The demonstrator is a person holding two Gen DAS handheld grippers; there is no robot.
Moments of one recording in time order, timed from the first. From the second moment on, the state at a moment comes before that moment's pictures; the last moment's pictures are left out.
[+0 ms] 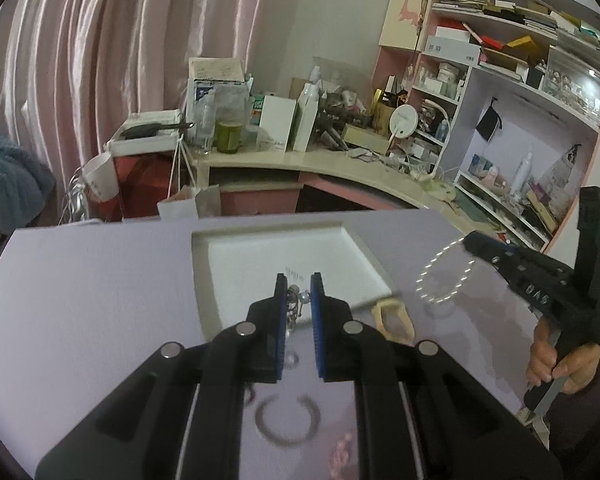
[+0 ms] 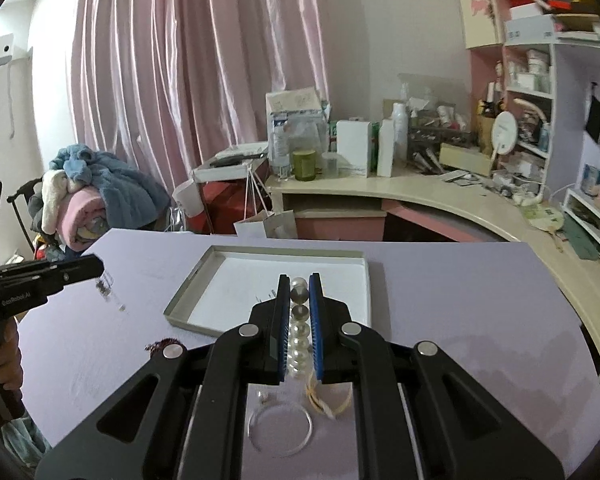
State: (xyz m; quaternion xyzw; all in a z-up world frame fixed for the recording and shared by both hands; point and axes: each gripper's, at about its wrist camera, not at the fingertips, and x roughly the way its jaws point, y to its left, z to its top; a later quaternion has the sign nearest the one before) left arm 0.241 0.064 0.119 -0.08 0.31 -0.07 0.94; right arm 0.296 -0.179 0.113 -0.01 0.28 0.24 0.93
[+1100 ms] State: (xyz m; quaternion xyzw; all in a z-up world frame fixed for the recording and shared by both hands) left arm 0.434 0.087 0.015 -0.10 0.39 -0.03 0.91; right arm 0.461 -0.146 0.022 0.03 0.40 0.23 0.88
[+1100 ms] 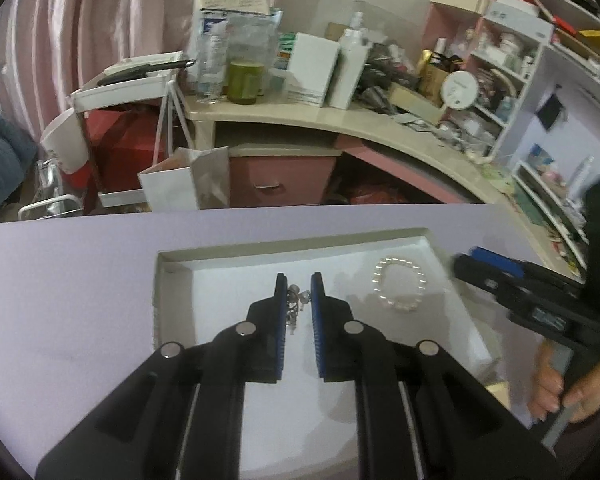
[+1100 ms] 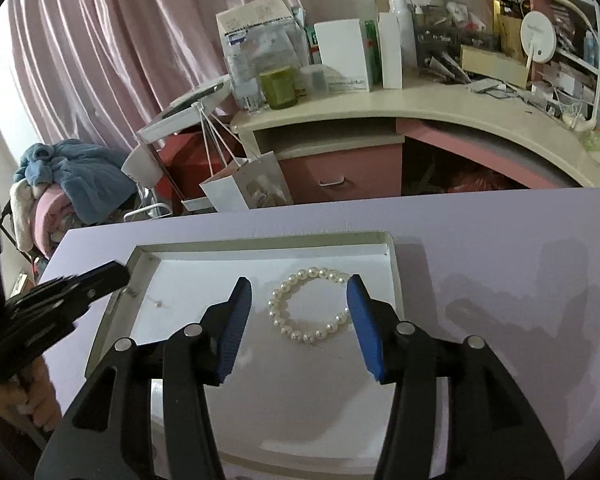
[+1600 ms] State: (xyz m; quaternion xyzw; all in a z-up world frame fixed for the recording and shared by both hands) left arm 0.313 0.111 0.065 -0.12 0.32 -0.01 0.94; right arm 0.343 -0.176 0.052 0.03 0.34 0.27 0.90
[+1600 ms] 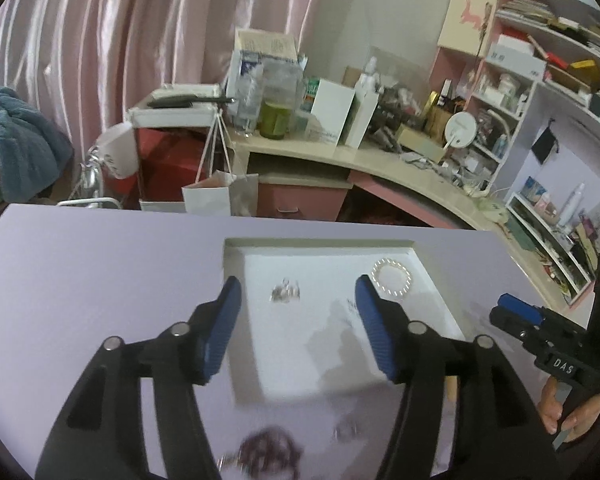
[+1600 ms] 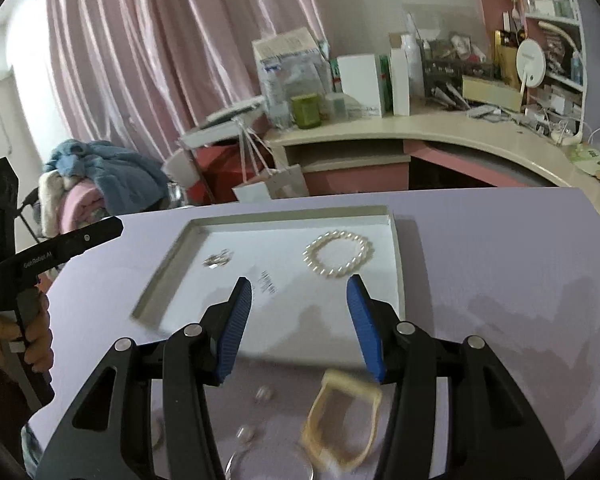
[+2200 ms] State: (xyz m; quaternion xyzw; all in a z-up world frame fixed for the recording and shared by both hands) left arm 0.090 0.073 0.042 -0.07 0.23 0.08 0.97; right arm 0.162 -0.171 0.002 0.01 0.32 0.27 0.91
